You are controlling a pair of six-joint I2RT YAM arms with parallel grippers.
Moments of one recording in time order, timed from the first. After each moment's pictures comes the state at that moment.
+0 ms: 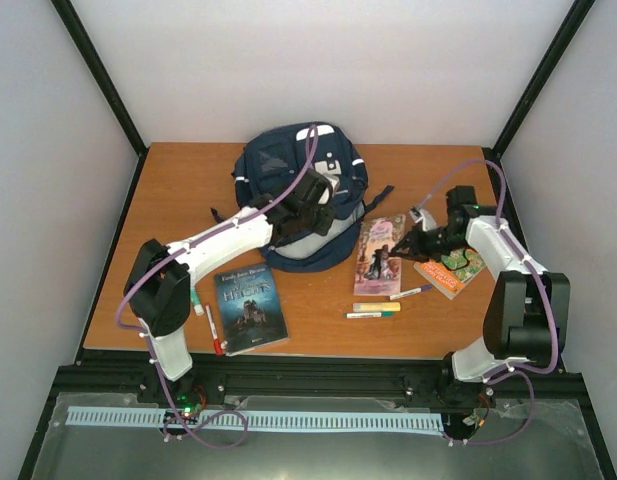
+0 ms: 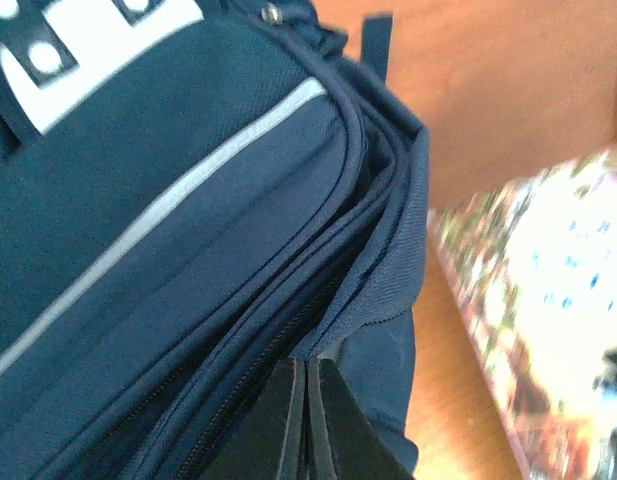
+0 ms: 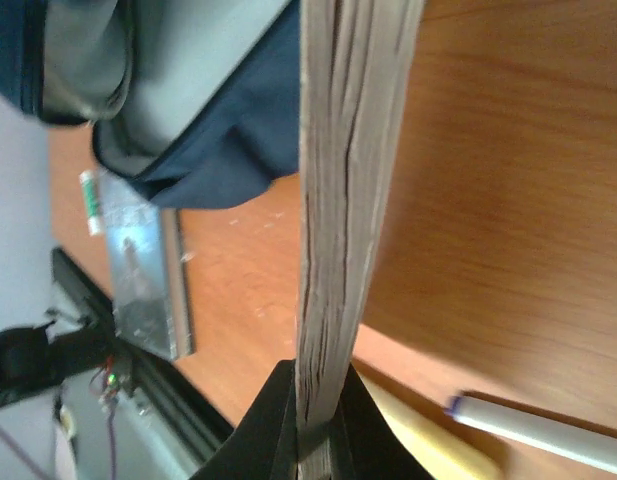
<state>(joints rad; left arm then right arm) -0.75 1.79 1.52 -0.50 -0.13 -0.22 0.01 1.53 1.07 -0.91 -0.83 -0.02</state>
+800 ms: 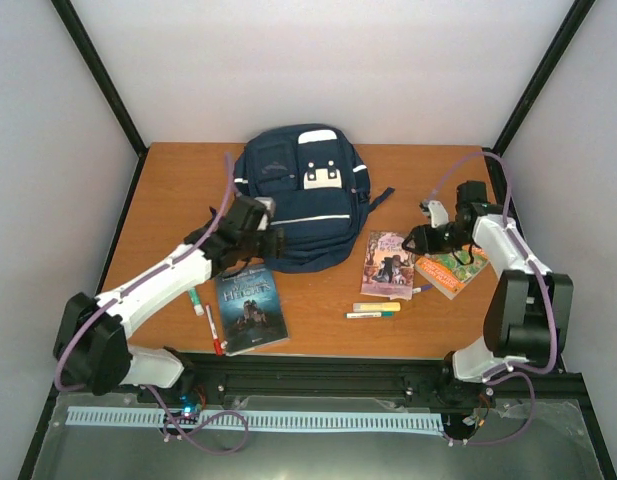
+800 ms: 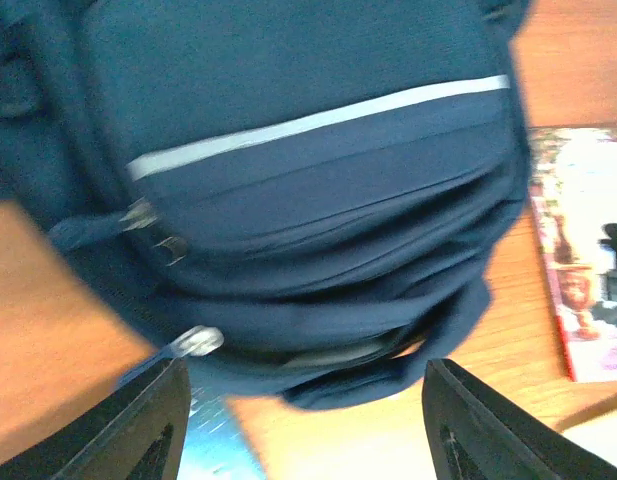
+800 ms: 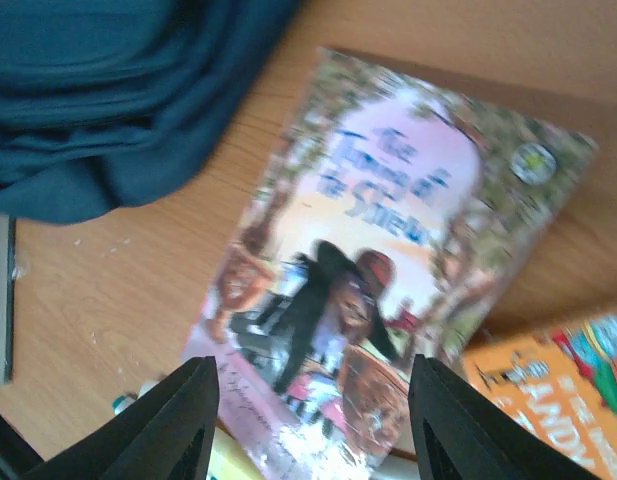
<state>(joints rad) -0.63 1.38 1.04 -0.48 -0.06 -0.43 -0.11 1.58 1.09 -0.85 -0.59 -0.20</state>
